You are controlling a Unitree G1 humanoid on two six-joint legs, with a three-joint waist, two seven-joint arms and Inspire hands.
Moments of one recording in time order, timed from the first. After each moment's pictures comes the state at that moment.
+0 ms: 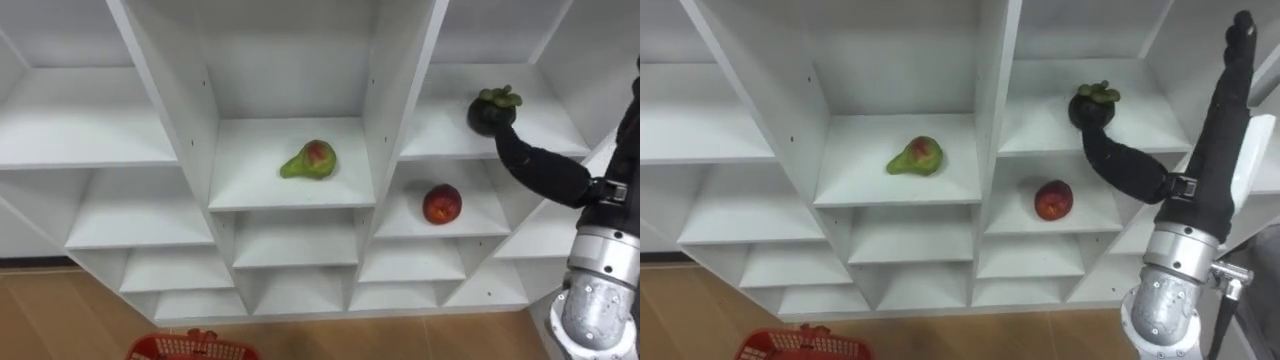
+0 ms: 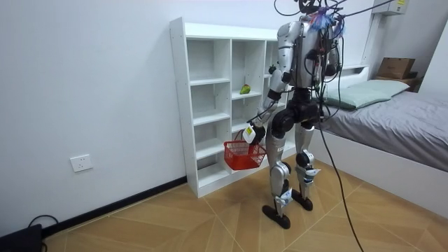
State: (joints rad) left arm 0.17 0.23 -0.04 1.12 0.04 -0.20 -0.01; right arm 0.14 -0.33 0.00 -0.09 -0.12 -0.35 -0.61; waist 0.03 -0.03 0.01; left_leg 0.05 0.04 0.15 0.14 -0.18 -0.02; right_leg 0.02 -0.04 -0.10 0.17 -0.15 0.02
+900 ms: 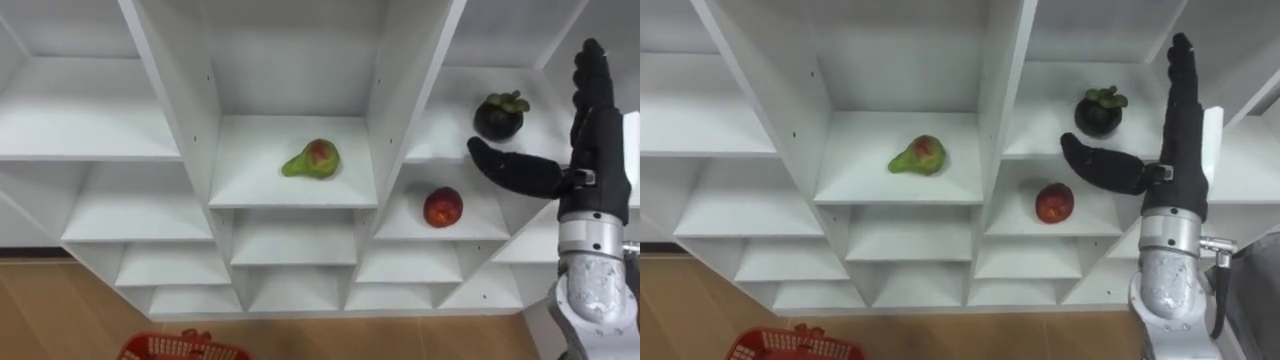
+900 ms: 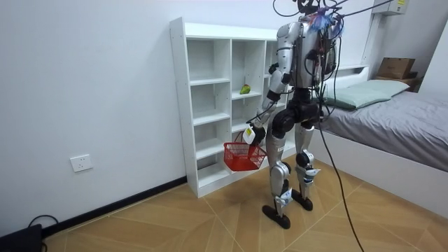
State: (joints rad) left arm 0.14 0.24 0.00 1.10 0.08 -0.13 -0.03; right arm 0.01 -0.36 -0.01 0.02 0.05 -0.26 -0.33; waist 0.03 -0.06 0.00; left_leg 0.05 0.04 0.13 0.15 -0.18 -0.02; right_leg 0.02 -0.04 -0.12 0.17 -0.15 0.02
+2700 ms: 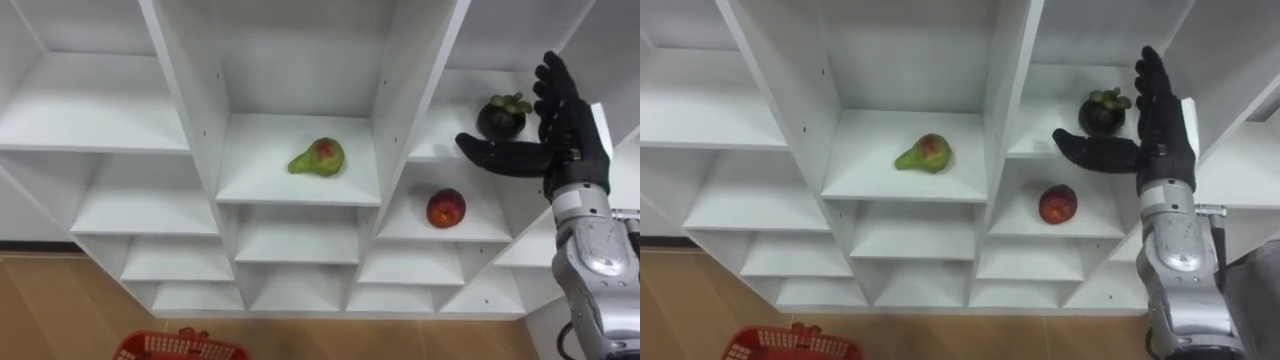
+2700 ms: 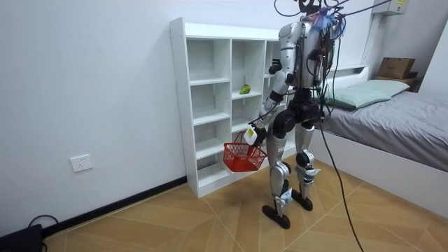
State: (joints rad) left arm 0.18 0.24 0.00 1.03 0.07 -0.11 -0.01; right arm -0.14 -0.40 -0.02 0.27 0.22 -0.18 -0.15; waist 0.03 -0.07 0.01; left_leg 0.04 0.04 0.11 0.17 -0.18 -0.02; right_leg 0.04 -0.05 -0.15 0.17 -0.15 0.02
